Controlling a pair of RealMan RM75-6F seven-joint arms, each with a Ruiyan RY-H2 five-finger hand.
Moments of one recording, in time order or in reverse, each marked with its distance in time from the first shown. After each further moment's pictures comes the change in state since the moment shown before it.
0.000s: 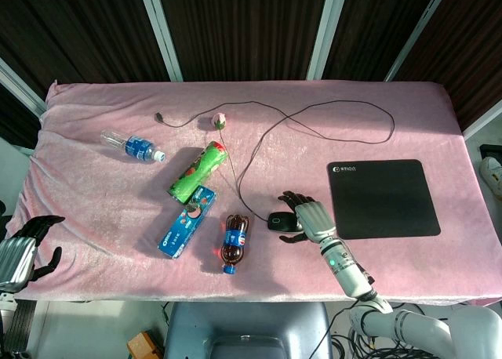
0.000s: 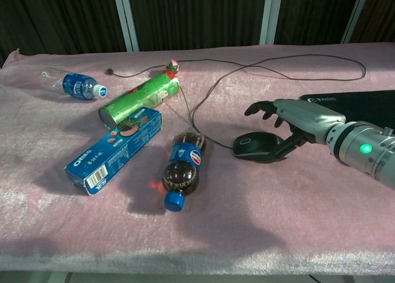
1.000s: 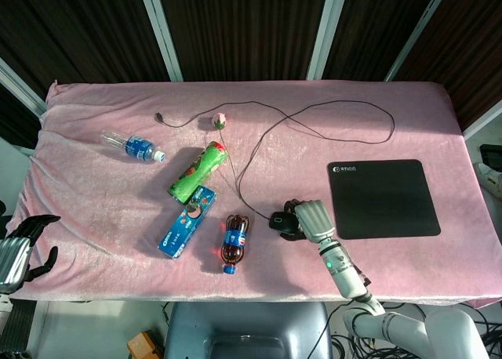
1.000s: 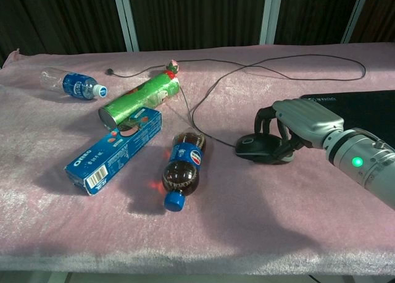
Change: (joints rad) left arm 0.009 0.010 -0.001 0.007 0.008 0.022 -0.045; right arm 0.002 -0.139 -0.041 0.230 -0.065 0.144 -0.041
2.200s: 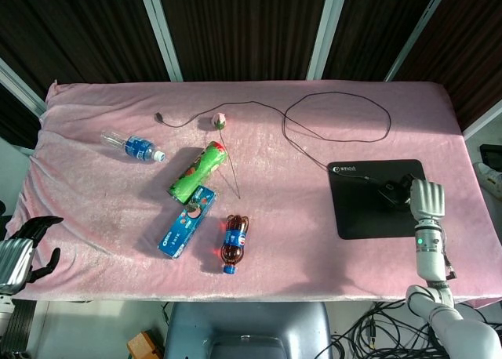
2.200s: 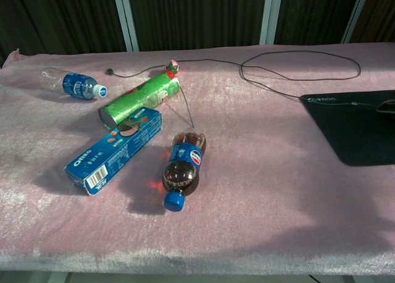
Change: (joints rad) left arm -0.001 -0.001 0.008 -0.009 0.012 -0.002 0.015; right arm -0.089 0.053 0.106 0.590 0.153 -0.149 0.343
